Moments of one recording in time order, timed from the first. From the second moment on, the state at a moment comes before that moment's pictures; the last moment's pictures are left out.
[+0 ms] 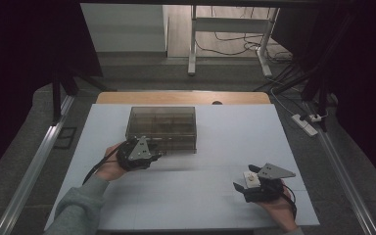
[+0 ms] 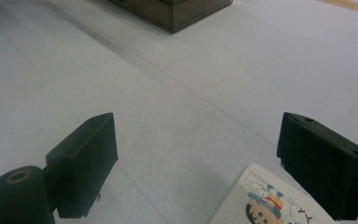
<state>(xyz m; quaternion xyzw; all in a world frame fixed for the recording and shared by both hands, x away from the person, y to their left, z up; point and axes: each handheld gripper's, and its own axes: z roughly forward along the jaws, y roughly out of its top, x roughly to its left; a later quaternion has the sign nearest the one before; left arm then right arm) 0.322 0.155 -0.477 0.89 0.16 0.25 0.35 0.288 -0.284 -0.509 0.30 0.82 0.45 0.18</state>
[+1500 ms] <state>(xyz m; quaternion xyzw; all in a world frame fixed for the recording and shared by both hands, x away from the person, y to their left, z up) 0.311 0.156 -0.475 0.89 0.15 0.24 0.35 0.288 -0.284 -0.508 0.29 0.82 0.45 0.18</state>
